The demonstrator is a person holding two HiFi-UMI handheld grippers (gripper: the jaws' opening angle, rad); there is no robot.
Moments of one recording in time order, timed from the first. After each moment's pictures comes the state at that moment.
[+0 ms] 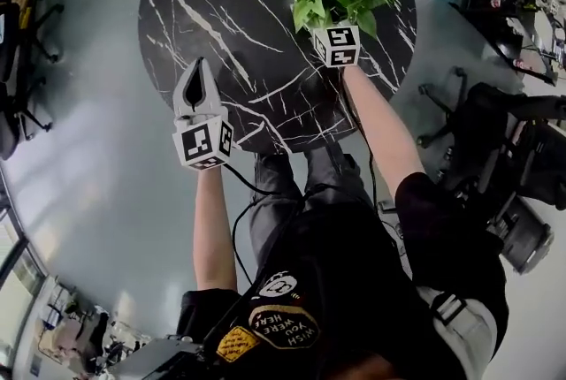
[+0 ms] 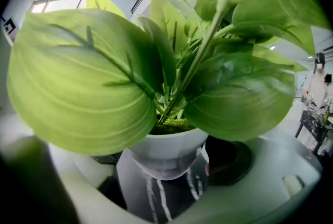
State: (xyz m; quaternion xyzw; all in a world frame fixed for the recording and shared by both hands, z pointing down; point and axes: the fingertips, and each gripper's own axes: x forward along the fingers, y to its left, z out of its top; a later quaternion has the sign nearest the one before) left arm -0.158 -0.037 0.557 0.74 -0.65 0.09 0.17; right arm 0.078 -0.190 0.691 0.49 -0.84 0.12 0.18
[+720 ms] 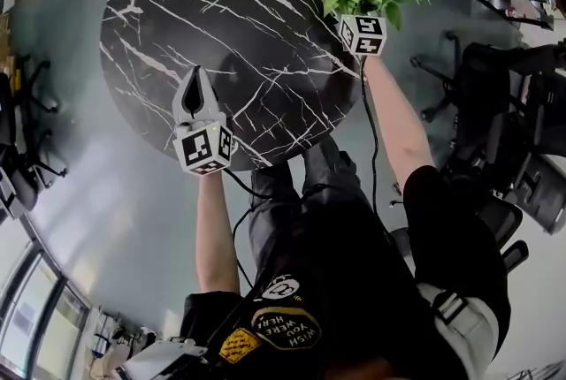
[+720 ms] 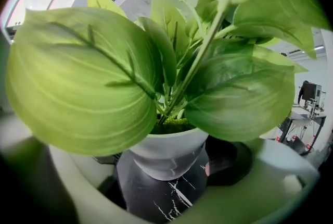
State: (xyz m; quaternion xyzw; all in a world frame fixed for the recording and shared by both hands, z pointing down) left arm -0.031 -0.082 0.570 0.79 -0.58 0.12 0.17; right arm 0.325 -0.213 0.685 0.62 -0.75 0.14 0.16
